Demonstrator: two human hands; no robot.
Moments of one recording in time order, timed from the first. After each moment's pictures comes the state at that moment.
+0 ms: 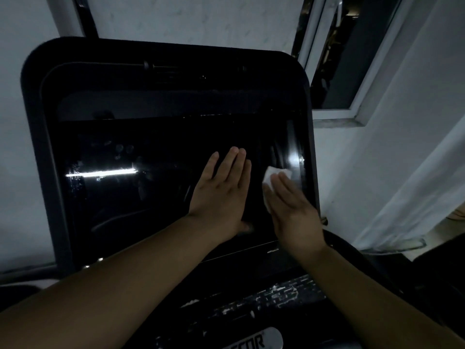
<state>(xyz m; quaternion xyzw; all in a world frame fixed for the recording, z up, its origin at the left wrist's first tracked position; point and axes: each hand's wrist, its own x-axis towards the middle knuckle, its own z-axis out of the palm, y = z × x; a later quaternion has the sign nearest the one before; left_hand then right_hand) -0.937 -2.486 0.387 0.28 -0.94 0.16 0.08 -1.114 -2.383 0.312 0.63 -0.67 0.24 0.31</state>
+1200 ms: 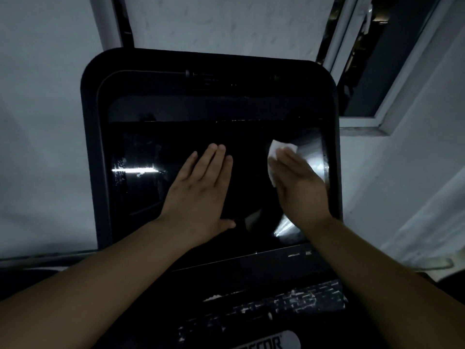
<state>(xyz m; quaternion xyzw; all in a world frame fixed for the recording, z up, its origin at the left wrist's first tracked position) -0.852 -2.504 0.403 0.32 -0.93 0.13 0.11 -1.088 -2.436 0.374 0.63 -0.65 0.27 0.33</state>
